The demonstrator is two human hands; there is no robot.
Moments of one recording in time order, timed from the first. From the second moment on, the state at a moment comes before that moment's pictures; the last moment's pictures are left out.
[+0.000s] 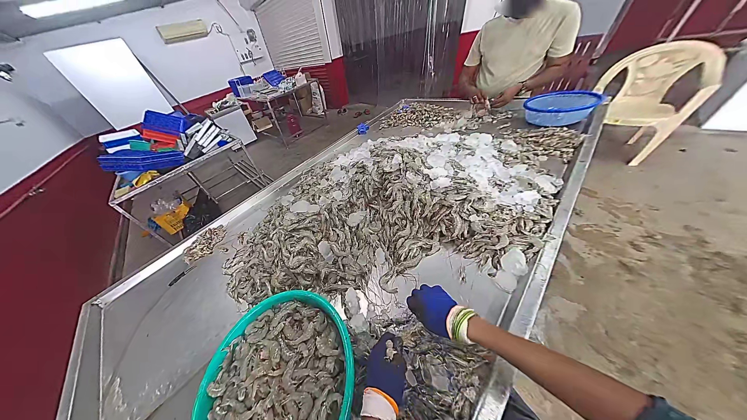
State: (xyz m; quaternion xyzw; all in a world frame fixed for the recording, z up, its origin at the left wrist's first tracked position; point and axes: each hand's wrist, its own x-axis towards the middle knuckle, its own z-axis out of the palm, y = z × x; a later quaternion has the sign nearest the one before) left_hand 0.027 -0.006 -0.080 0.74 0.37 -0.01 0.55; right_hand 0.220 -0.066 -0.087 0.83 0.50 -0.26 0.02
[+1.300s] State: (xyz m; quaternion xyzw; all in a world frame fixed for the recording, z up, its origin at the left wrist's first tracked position) left_hand 0.032 0.023 -0.118 0.84 0.33 0.15 0.40; right_hand 0.202 -0.015 -0.149 0.83 0.51 -0.22 -0.01
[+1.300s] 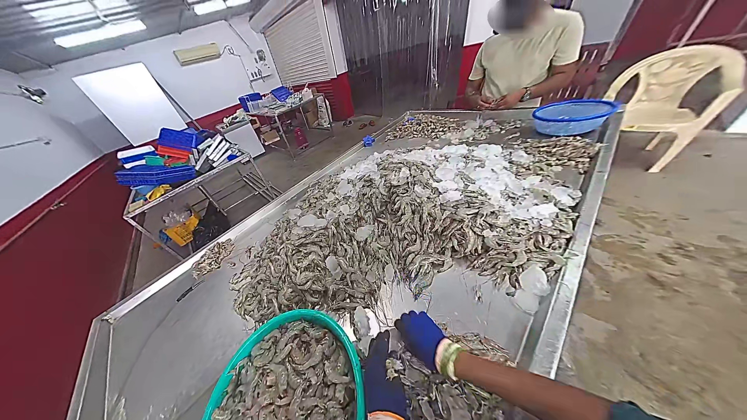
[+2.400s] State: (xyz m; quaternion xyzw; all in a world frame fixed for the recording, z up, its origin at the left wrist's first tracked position) left_hand 0.043 0.012 -0.101 0.82 0.36 0.14 0.42; right_hand 0.228 -0.080 -0.138 0.84 0.50 -0.22 0.04
